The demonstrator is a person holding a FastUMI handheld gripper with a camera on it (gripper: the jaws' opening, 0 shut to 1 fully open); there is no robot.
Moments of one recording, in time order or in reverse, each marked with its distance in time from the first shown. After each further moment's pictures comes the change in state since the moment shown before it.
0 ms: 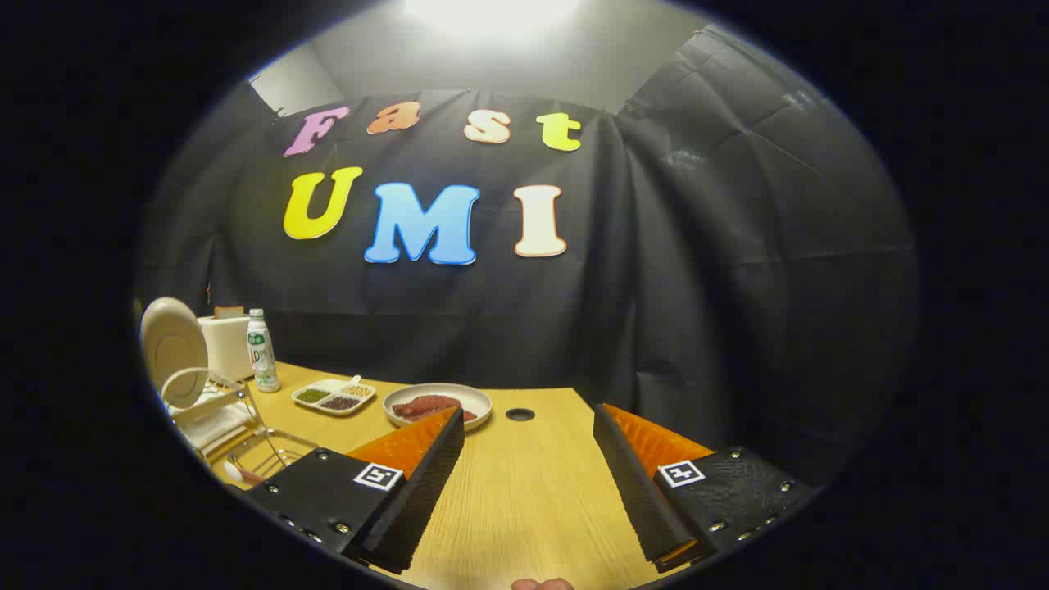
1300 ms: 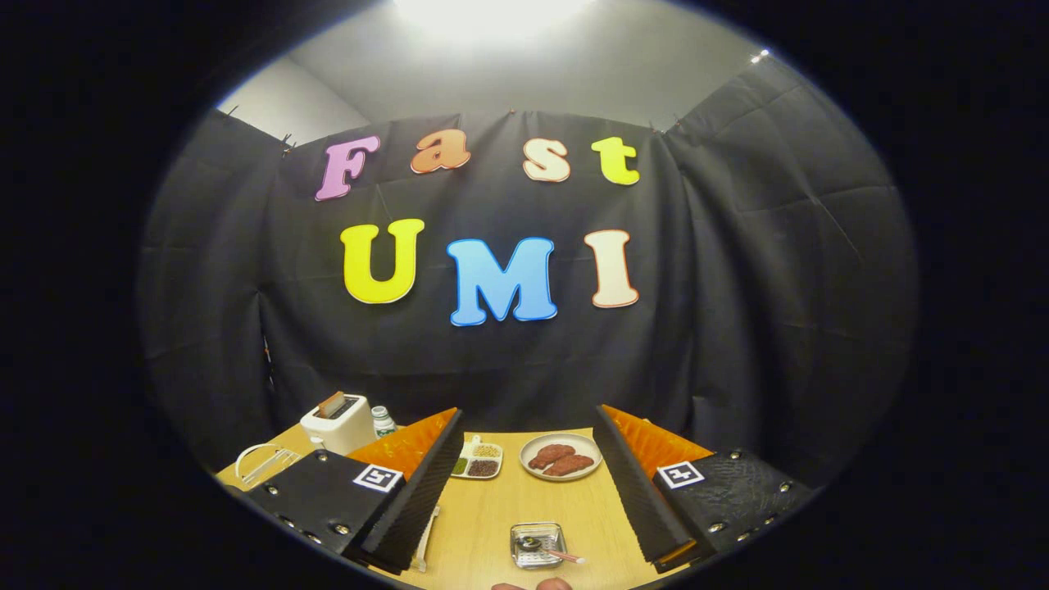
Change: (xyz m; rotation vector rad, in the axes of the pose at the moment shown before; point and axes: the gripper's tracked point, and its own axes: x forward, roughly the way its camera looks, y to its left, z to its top) arm -0.081 0.194 0.205 0.068 0.121 0.157
